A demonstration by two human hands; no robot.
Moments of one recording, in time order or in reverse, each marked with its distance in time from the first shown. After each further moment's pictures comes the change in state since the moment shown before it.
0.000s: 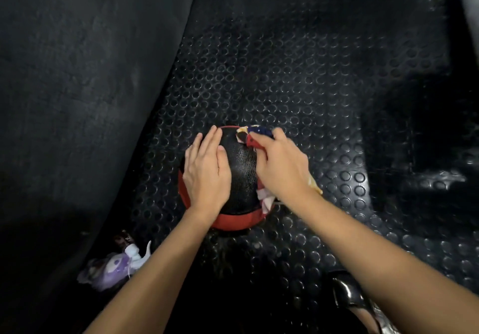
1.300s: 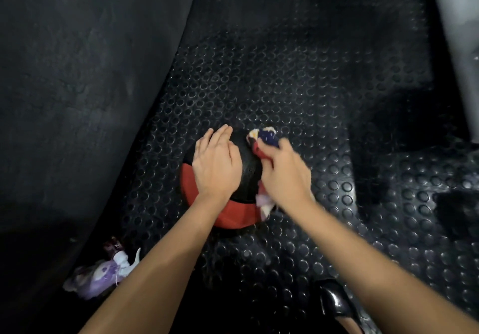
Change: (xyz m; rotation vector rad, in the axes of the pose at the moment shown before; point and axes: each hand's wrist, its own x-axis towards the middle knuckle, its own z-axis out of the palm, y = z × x) left_hand 0.021 0.032 0.020 0.134 -0.017 0.045; right_hand -0.004 0.017 -0.012 0.130 -0.009 0.096
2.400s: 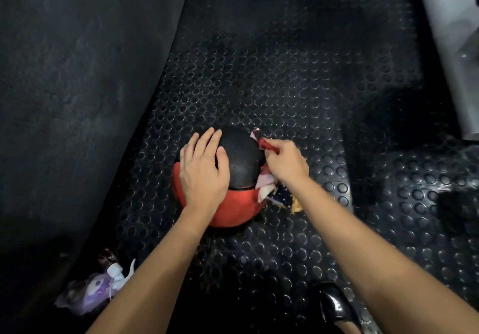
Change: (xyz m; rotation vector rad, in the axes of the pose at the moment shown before) left_hand -0.001 -0.014 0.002 -0.019 0.073 0.068; right_hand 0.046 0.025 0.005 0.209 -0.070 0.267
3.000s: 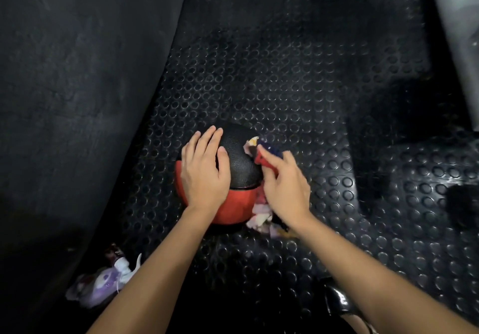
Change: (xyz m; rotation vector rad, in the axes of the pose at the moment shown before) left_hand -0.006 -0.002 -0.001 -0.049 0.020 0.018; right_hand -0.056 0.014 0.015 0.030 0.158 -0.207
